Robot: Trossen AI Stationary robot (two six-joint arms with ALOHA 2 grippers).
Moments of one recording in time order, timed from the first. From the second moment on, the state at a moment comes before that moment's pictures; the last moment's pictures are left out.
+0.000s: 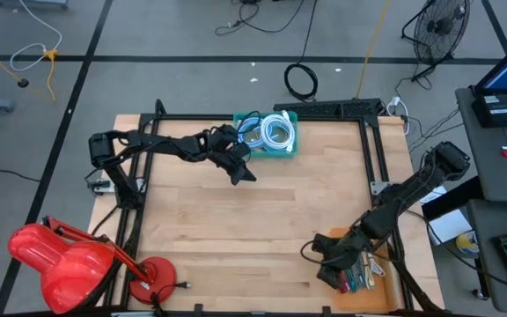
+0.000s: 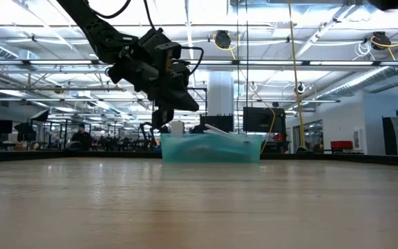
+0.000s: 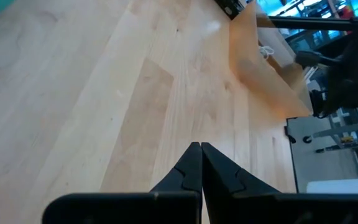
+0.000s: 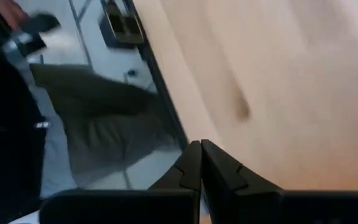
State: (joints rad) left arm 0.38 1.72 0.93 0.12 0.67 -0.43; right arm 0.70 1.38 0.80 -0.21 -0.13 1.35
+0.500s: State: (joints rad) left arm 0.37 1.72 0.93 0.19 0.71 -0.49; right arm 0.13 1.21 1.00 -0.38 -0.04 0.49
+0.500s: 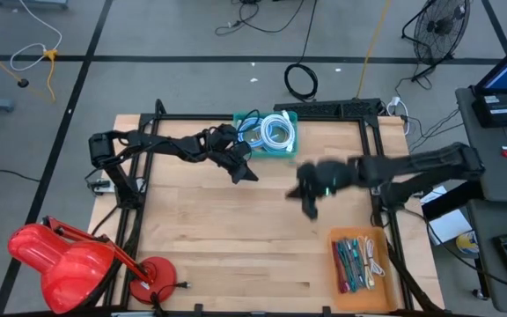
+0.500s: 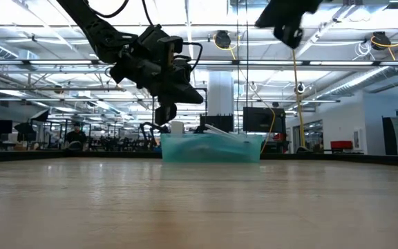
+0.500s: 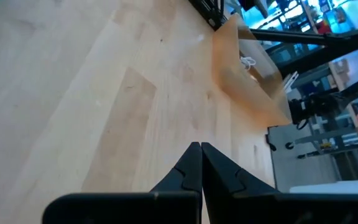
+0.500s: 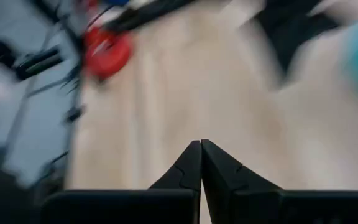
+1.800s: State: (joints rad) left arm 0.29 1.72 0.93 0.45 0.36 -0.94; right arm -0.47 0.17 0.19 0.01 -0.49 0.32
